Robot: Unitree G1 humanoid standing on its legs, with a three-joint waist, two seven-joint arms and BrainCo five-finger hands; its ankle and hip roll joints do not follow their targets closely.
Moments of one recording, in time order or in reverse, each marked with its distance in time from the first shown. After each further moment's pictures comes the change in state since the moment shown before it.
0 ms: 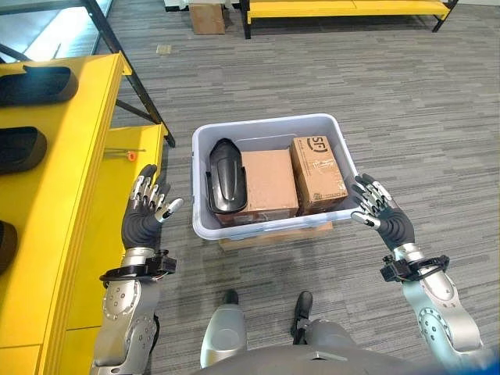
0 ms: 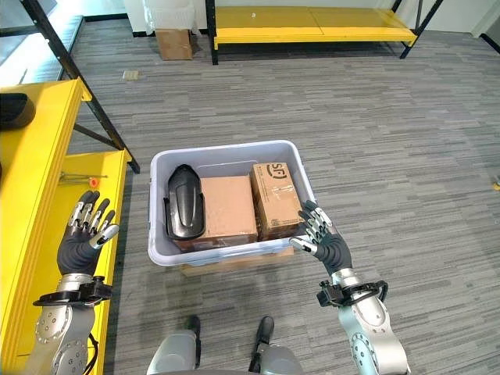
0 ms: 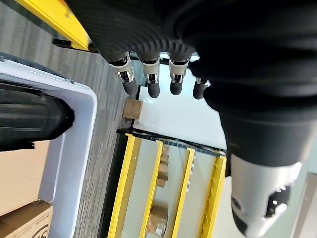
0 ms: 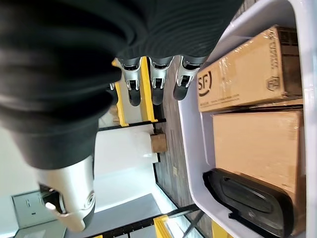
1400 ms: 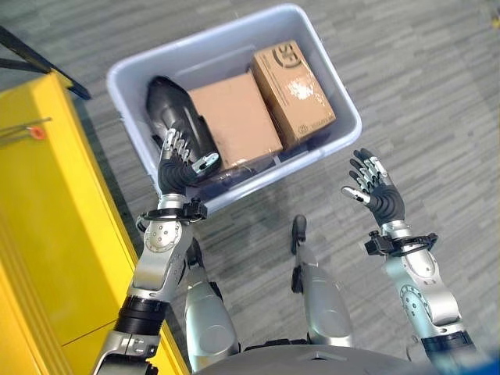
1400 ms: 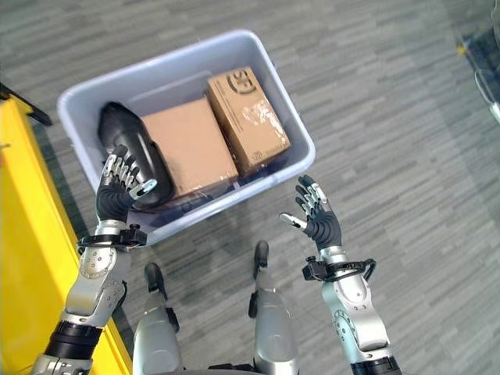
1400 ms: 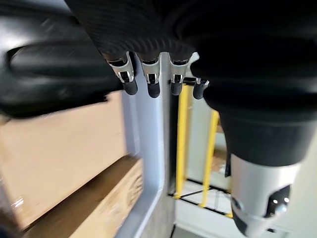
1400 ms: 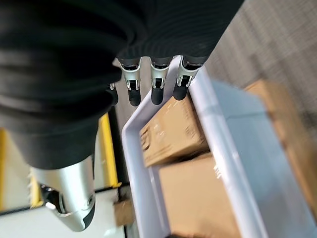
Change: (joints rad) left arm -0.490 0.061 -0.194 0.255 0.221 -0.003 0.243; right arm -0.149 0.049 0.073 -0.008 -0.079 -0.051 -0.182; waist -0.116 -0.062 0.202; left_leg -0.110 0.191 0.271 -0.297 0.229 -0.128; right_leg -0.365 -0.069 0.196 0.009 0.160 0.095
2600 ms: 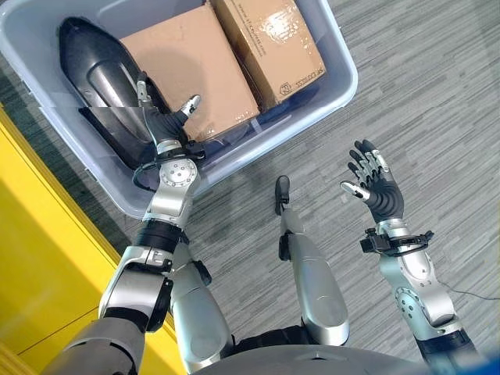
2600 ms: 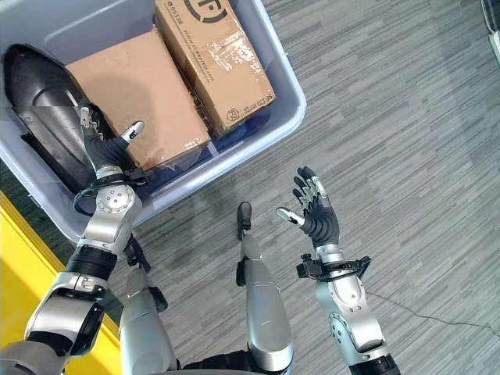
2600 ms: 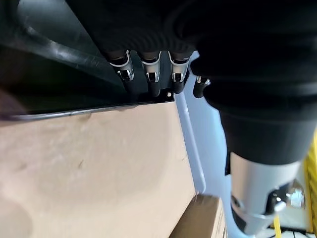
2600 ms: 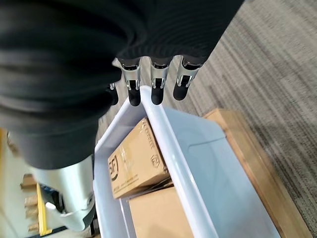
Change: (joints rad) left arm -0.494 0.041 -0.083 0.545 0.087 -0.033 0.347; right arm -0.005 -0.036 0.096 -0.012 0.041 -0.089 -0.078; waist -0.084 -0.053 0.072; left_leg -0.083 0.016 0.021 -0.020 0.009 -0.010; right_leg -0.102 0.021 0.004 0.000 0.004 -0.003
